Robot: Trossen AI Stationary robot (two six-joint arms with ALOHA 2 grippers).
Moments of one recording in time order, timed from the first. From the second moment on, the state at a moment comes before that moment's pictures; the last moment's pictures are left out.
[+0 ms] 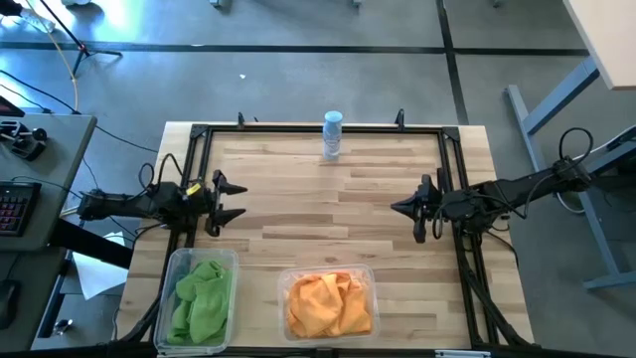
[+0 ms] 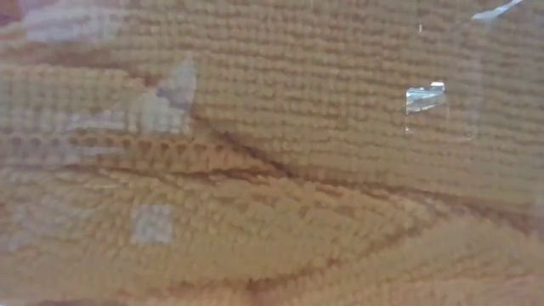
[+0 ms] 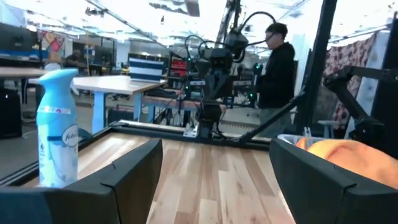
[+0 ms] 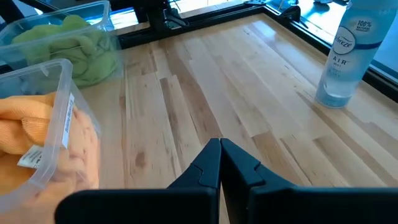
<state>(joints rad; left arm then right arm) -0.08 0.00 0.01 0.15 -0.15 -0.08 0.31 0.69 0.57 -0.38 0.45 0.39</state>
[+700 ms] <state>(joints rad) 0.01 0.00 0.01 0.01 0.03 -0.03 0.31 0.69 0.57 -0.38 0.45 0.42</state>
